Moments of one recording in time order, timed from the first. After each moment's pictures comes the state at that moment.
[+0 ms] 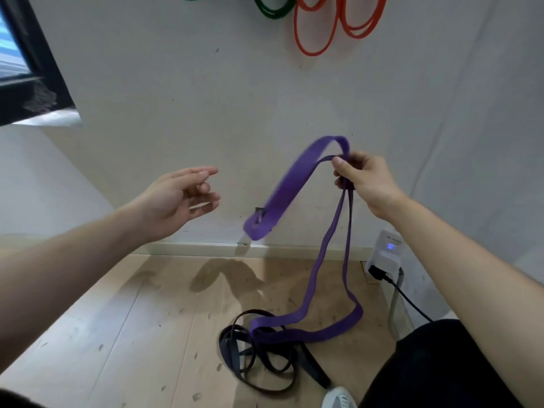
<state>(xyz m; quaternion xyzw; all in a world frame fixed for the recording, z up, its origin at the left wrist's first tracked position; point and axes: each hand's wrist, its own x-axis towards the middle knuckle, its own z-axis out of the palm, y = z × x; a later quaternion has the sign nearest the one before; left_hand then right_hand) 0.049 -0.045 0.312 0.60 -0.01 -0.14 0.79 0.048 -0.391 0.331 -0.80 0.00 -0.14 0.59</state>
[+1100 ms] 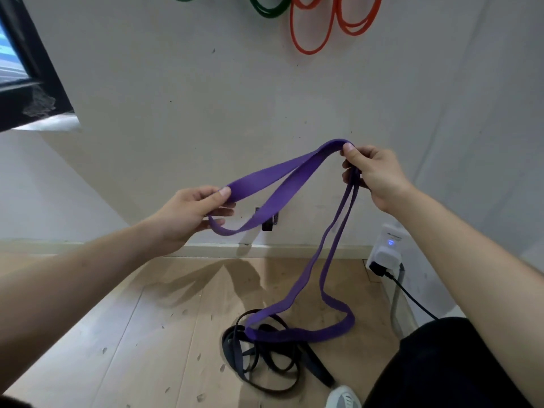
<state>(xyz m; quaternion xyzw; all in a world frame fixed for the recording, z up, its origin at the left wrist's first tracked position) 0.032 -0.067 0.299 0.73 -0.08 -0.11 0.67 0.047 -0.397 0.340 -0.76 0.04 -0.14 0.64</state>
